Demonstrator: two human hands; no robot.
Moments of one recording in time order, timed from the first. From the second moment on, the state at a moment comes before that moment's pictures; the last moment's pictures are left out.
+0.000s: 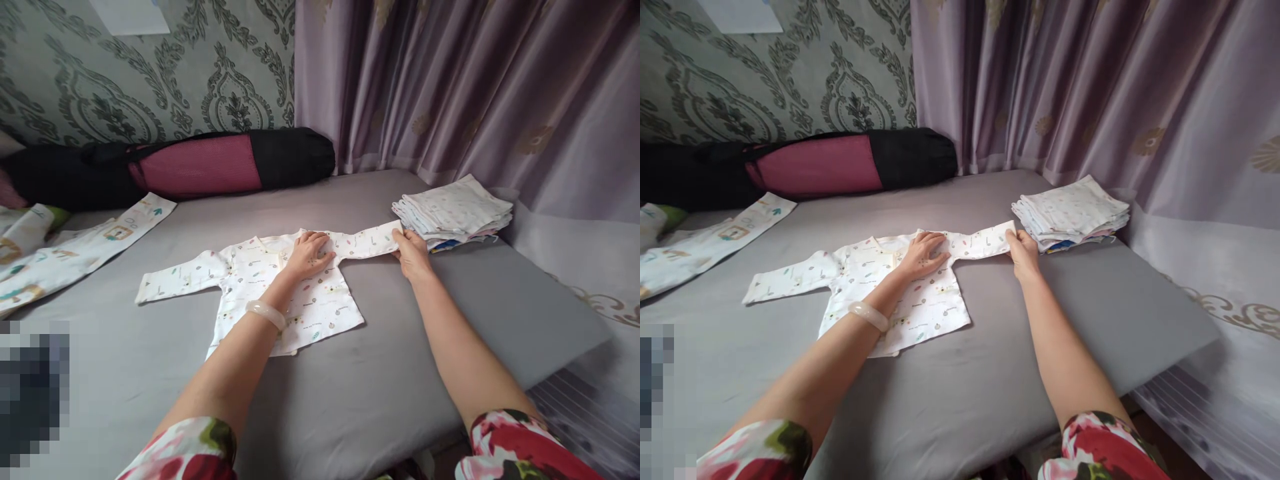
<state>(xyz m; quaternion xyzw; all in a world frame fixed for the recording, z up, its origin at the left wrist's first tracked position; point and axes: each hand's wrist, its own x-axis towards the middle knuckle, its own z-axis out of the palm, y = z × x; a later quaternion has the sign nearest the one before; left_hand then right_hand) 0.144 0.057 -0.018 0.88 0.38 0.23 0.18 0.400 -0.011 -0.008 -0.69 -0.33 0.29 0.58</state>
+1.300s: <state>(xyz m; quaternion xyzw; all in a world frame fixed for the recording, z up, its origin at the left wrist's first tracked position) 0.158 0.075 0.001 0.89 0.42 0.08 0.16 0.268 0.021 0.078 -0.46 -0.11 0.58 0.66</state>
